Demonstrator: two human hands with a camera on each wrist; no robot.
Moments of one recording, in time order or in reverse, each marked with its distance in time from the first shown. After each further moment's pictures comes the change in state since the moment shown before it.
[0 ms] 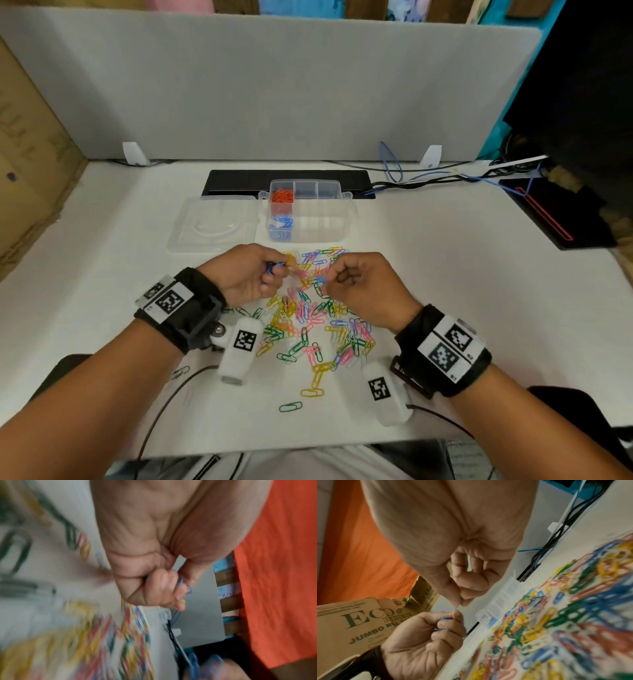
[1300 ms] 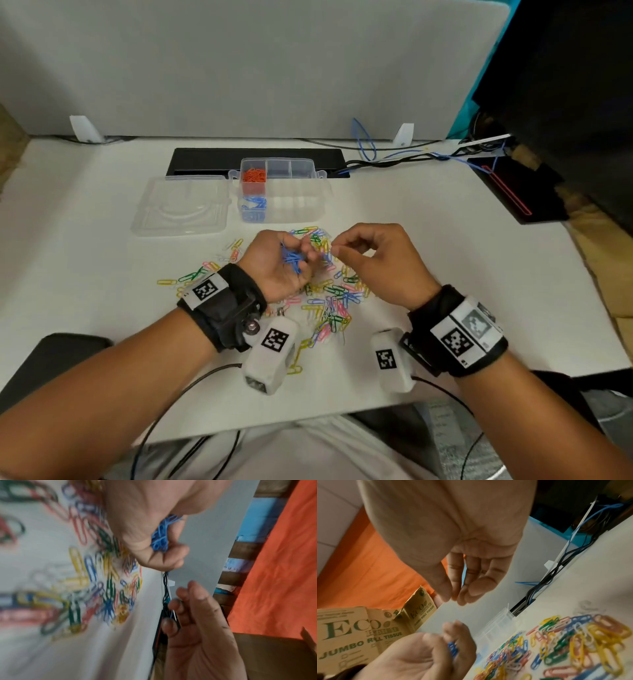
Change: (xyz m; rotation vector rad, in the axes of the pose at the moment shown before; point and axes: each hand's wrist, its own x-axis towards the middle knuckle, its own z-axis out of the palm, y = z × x) left_hand 0.016 -0.023 0.070 -0.582 -0.080 -0.041; right_hand -0.025 -0.012 -0.040 -0.157 0.163 -0.108
